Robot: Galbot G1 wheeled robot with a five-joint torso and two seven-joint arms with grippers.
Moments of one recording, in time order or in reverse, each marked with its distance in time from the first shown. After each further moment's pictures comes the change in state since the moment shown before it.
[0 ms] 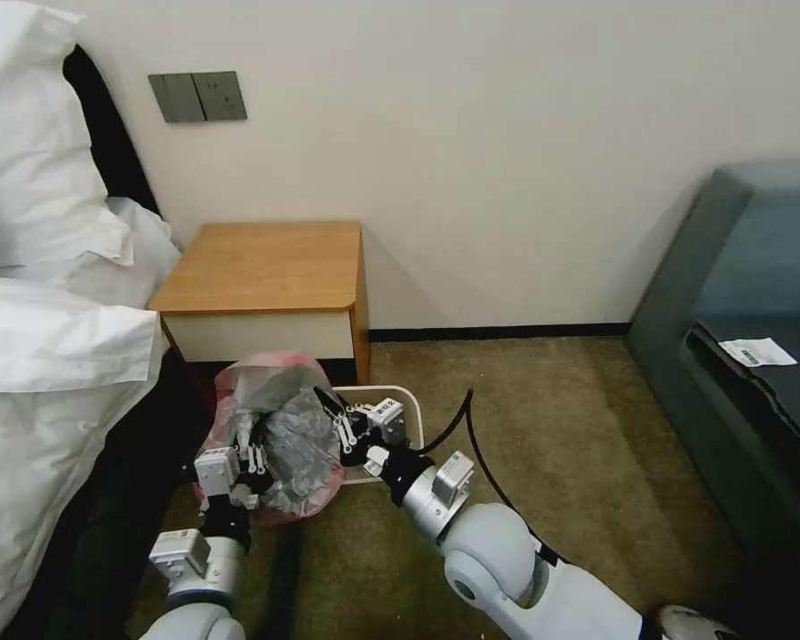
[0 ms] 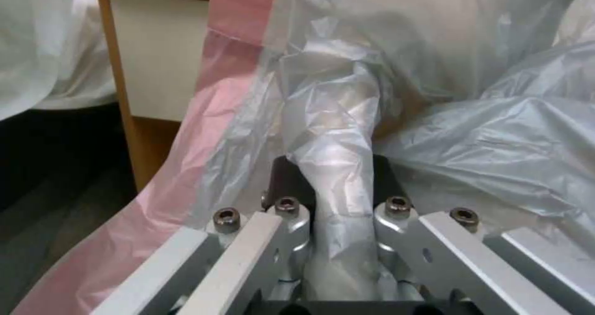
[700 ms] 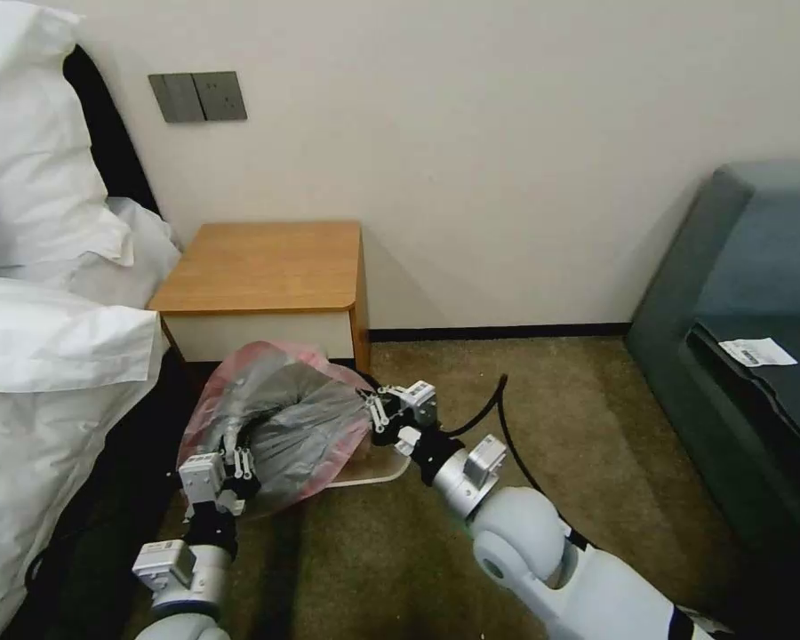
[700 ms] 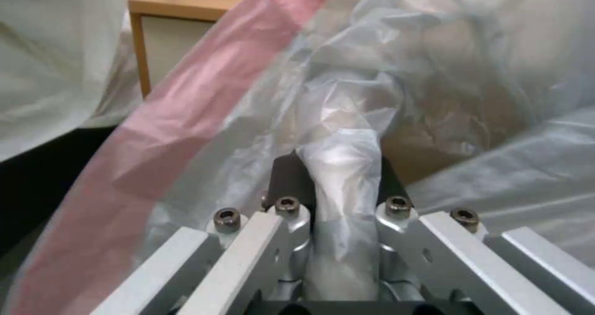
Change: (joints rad) left arm 0.033 0.008 -0.041 -0.018 -0.016 -0.049 0.010; right arm -0.002 -0.096 0.104 0.028 0.054 0.012 -0.006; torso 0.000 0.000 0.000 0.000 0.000
